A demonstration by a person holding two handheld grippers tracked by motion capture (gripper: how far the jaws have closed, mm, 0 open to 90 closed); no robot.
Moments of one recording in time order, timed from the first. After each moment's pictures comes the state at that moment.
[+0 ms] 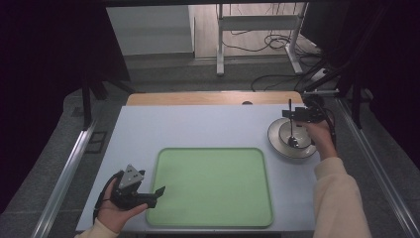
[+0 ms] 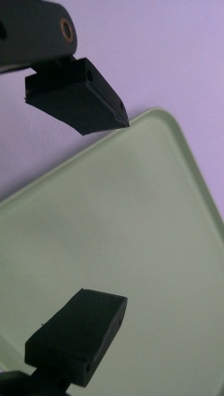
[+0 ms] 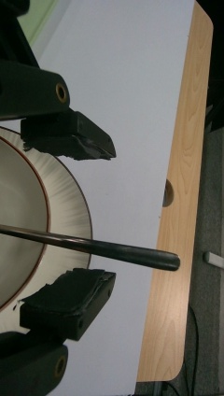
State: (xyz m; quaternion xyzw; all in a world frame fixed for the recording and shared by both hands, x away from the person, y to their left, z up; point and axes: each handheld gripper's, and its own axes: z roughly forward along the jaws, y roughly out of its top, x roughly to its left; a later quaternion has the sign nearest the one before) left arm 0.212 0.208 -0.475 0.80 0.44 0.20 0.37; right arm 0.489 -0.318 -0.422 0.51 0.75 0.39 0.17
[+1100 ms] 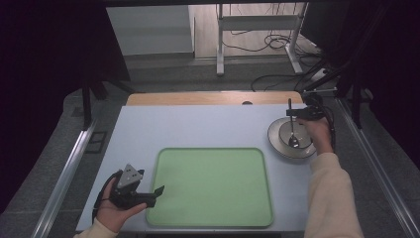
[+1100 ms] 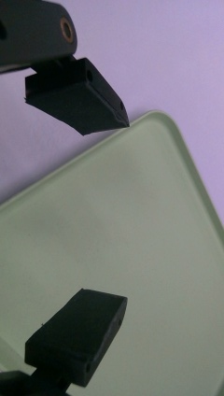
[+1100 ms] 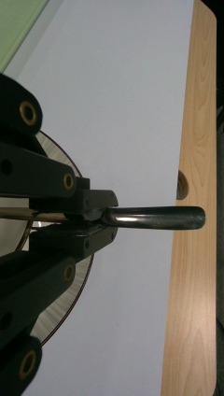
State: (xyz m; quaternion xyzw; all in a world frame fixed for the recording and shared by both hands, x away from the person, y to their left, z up) left arm 0.213 0.211 -0.473 0.79 0.44 0.20 0.37; right arm 0.512 -0.329 -0.437 0.54 0.75 0.37 0.12
